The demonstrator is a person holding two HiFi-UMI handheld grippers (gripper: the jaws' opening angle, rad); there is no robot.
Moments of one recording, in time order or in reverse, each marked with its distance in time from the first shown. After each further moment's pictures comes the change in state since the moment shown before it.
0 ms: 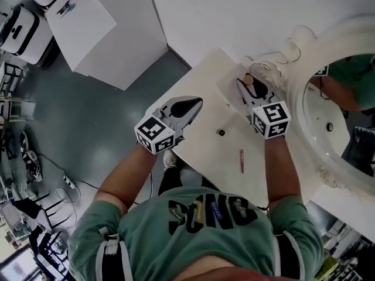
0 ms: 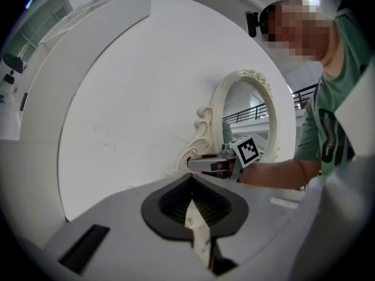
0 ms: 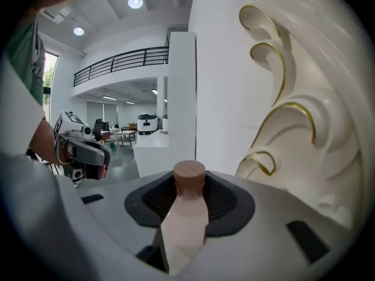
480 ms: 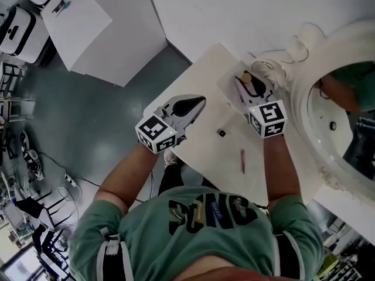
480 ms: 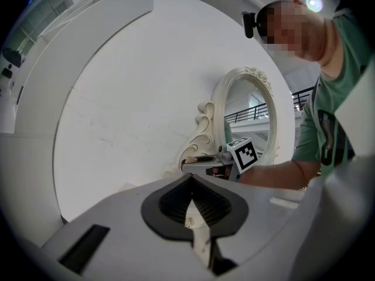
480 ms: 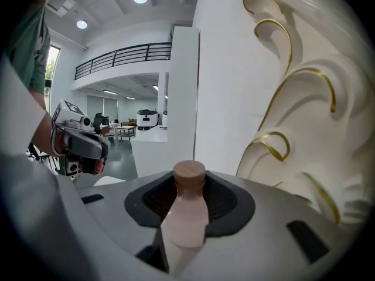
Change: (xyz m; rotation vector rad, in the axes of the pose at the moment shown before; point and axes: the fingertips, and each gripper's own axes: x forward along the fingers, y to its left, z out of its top) left arm 0.016 0.006 -0.012 -0.014 0.010 -0.026; right arm 0.018 -0.003 -0.021 -0.040 0.019 -0.014
